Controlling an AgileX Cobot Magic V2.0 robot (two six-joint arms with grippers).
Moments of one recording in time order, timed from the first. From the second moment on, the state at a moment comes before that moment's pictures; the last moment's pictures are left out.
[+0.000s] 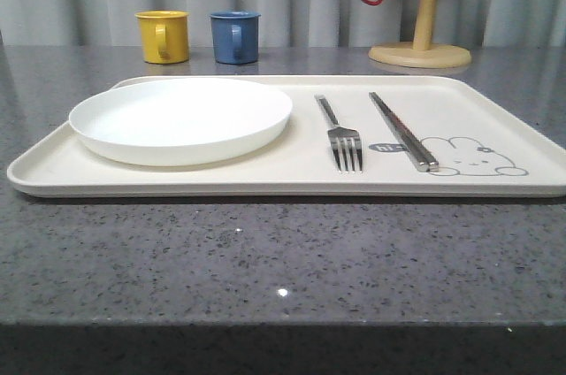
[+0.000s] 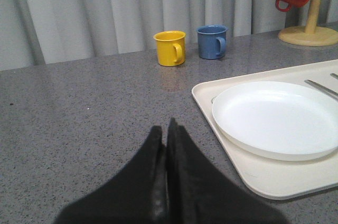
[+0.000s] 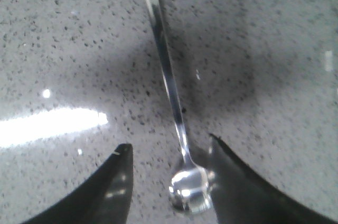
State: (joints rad) left arm -0.18 0.10 -0.36 -0.05 0.43 0.16; right arm -0.27 1.75 -1.56 -0.10 1.23 0.02
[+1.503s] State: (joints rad) left arm -0.18 0.10 -0.36 -0.05 0.43 0.16; right arm -0.16 1.67 -1.56 -0.07 1.23 0.15
